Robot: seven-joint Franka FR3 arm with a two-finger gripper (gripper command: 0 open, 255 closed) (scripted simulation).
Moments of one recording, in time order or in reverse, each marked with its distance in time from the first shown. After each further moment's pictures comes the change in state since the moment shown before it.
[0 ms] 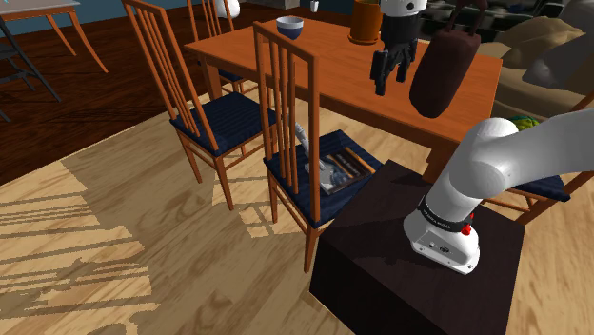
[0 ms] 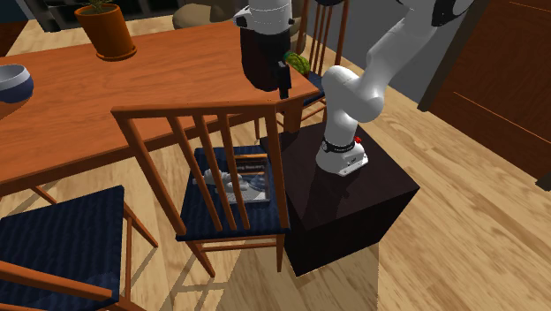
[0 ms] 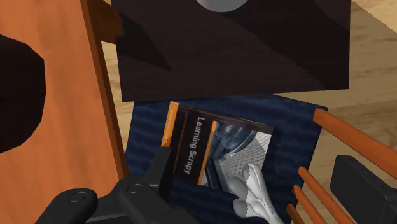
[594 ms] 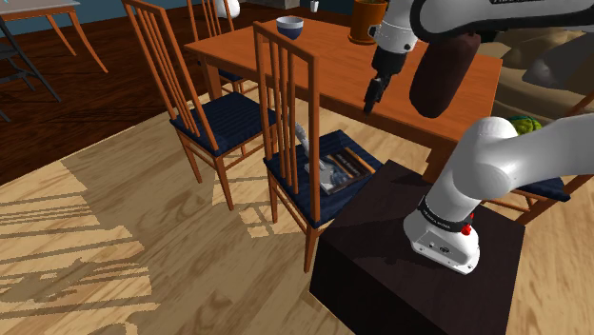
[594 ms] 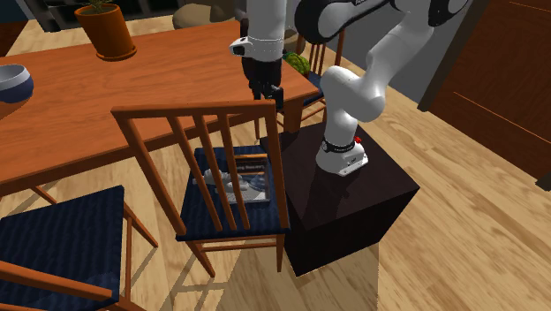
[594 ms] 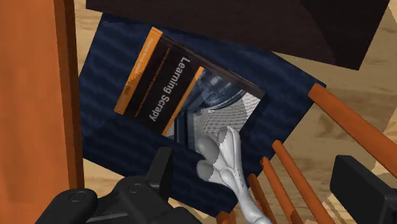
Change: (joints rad) arm 0.080 -0.090 -0.166 -0.285 -0.033 0.404 -0.306
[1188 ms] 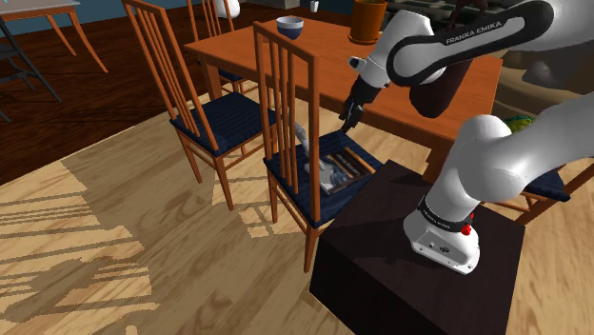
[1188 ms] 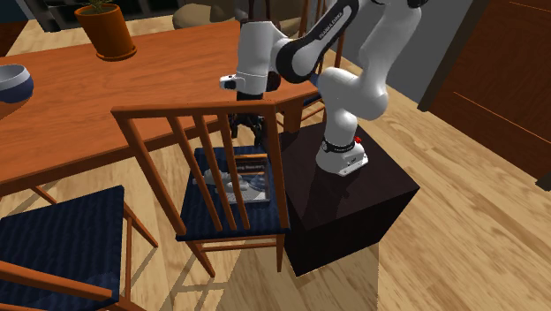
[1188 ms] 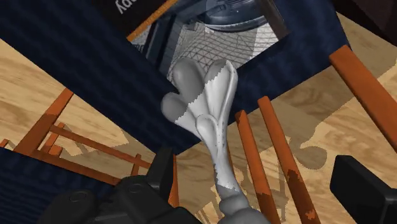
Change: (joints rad) arm 0.199 0.166 -0.332 -0.198 0.028 0.603 -0.494
